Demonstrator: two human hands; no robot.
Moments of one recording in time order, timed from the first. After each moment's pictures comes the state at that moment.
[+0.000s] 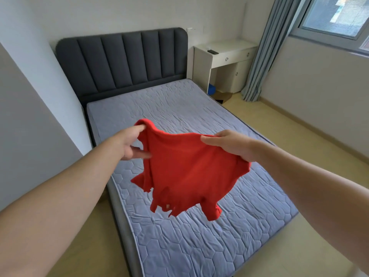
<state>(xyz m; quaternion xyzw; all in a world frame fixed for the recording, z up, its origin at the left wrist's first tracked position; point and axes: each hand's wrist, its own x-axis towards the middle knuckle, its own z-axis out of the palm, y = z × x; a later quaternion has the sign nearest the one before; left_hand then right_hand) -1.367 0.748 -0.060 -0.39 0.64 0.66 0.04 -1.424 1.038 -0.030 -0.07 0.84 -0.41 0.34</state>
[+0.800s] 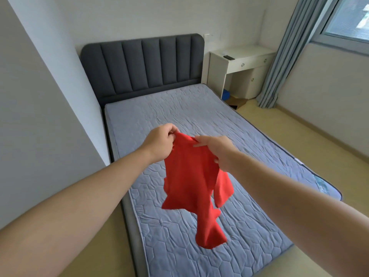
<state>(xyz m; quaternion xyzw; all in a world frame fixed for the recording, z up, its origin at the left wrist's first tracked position) -1.348 0.789 -0.047 -0.08 0.92 0.37 -0.10 -1.405 0.962 -0.051 0.05 0.76 -0.60 0.24</state>
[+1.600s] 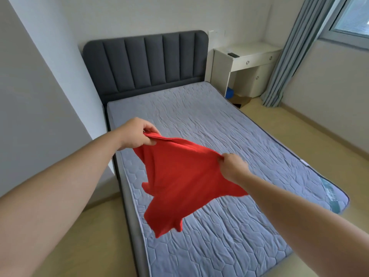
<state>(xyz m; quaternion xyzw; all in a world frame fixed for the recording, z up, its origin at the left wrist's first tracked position) -1.370 0.685 -0.042 -0.09 0.93 0.36 0.03 -1.455 0.997 -0.152 -0.14 0.97 -0.16 0.10</state>
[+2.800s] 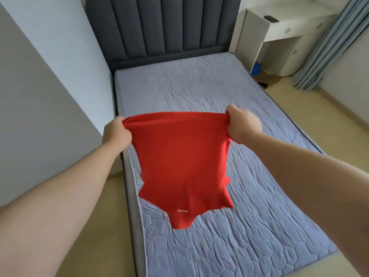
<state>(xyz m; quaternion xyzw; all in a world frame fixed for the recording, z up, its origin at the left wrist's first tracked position) -1.455 0.598 -0.174 -0.40 0.87 0.27 -0.11 -1.641 0.907 -0.147 -0.27 0.96 -0.09 -0.01</state>
